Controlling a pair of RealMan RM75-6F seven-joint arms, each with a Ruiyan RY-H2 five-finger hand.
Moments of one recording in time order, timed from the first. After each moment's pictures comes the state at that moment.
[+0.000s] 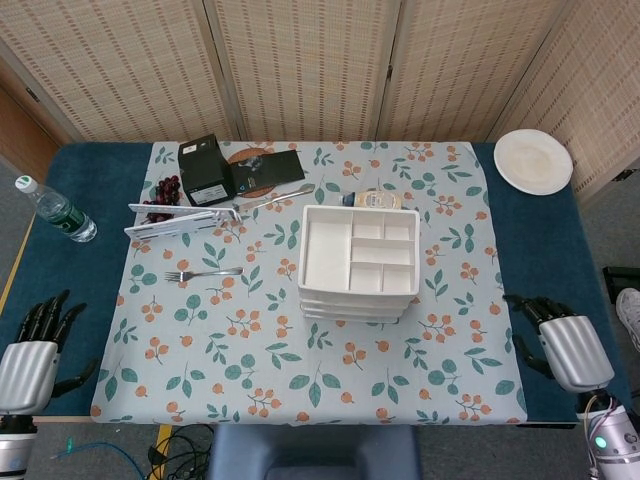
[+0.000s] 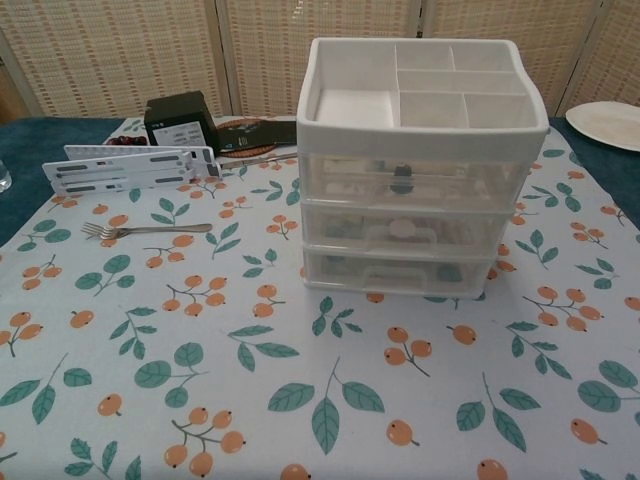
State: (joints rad) left arm -0.09 -1.13 -0.03 -1.72 1.52 1.51 0.15; right arm 0.14 -1.04 0.03 -1.74 -1.61 1.45 -0.05
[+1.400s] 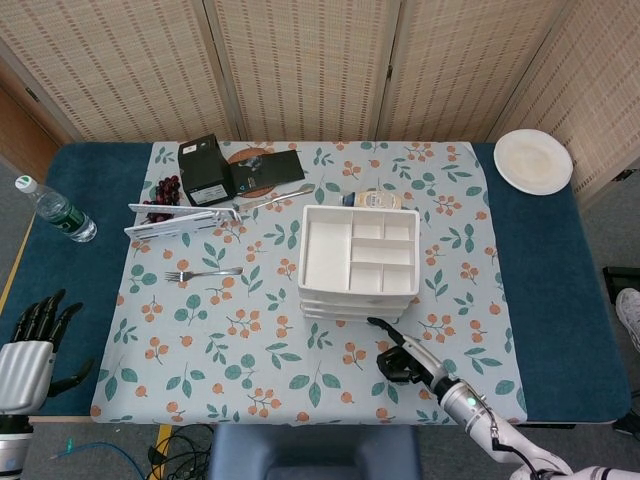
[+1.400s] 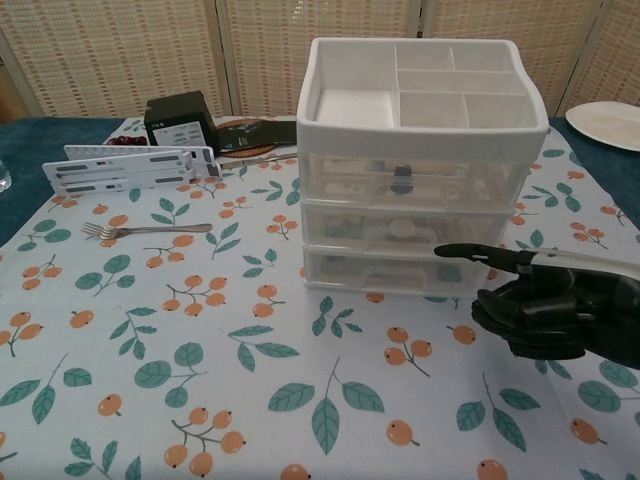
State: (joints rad) left arm -0.08 -1.13 -0.04 -1.69 1.52 1.51 0.12; right arm 0.45 -1.37 0.07 -1.76 -1.37 0.77 0.88
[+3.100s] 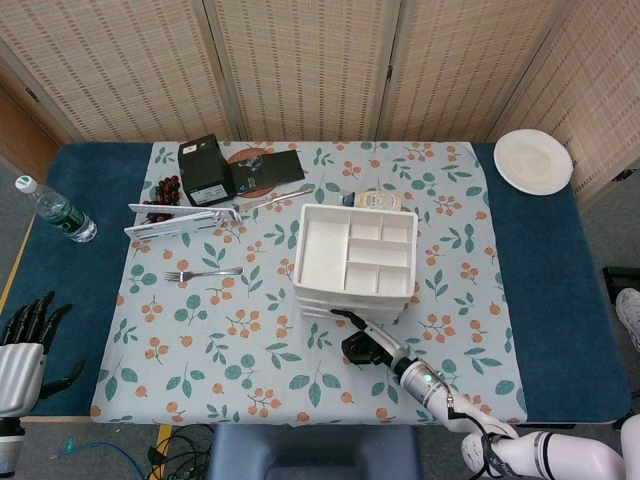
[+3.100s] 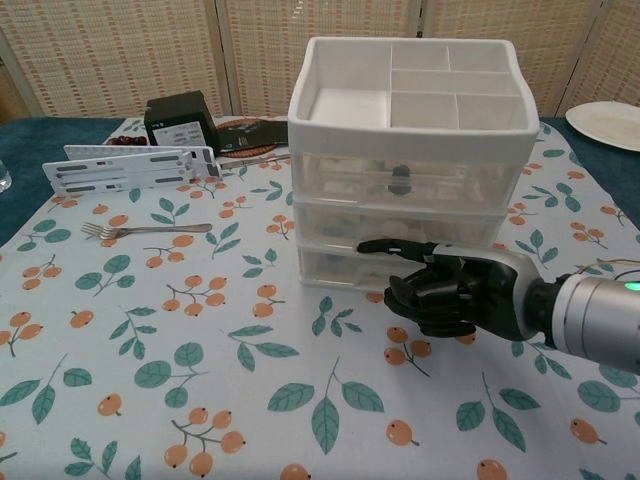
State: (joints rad) left arm -0.07 -1.12 -0.04 -1.69 1.50 1.52 0.12; right arm 0.58 -1.56 0.16 -1.61 -1.26 0.65 0.81
